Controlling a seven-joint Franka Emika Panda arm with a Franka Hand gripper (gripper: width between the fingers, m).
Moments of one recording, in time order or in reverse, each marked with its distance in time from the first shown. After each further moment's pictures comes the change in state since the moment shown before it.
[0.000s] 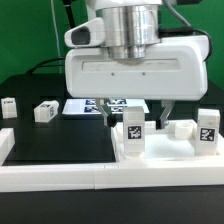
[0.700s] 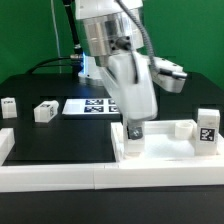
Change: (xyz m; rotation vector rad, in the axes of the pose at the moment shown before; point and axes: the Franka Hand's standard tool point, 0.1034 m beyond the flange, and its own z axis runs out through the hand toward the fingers) arm 0.005 0.006 0.009 0.010 -0.140 0.995
